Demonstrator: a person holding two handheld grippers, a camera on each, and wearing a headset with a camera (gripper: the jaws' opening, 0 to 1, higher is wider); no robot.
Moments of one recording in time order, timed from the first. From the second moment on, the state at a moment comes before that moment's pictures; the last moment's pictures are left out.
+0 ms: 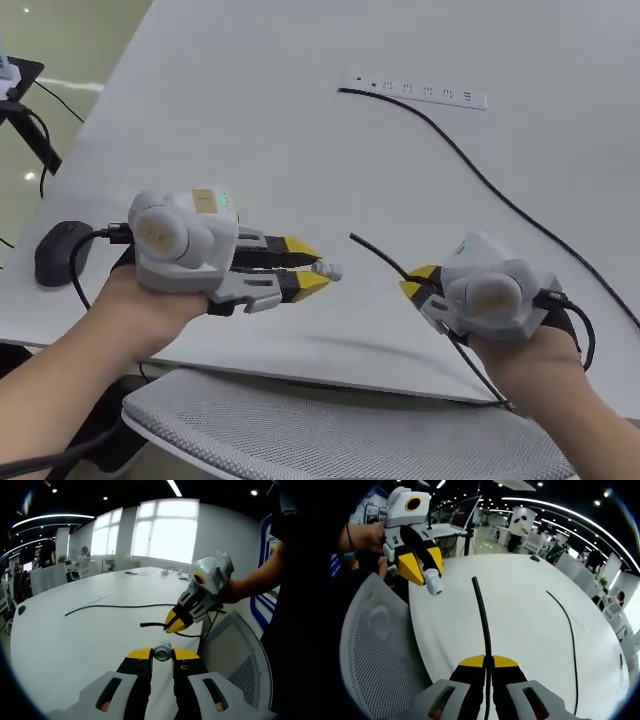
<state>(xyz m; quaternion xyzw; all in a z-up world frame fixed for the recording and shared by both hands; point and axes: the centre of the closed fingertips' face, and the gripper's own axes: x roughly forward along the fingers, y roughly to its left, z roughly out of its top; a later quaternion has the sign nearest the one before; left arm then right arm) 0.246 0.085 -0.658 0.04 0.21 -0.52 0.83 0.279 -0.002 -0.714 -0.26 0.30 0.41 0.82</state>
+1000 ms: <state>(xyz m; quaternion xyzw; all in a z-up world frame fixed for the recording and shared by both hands) 0.237 0.132 -0.717 0.01 0.23 -0.52 0.82 0.335 0.109 -0.714 -0.29 0.30 0.43 0.80</state>
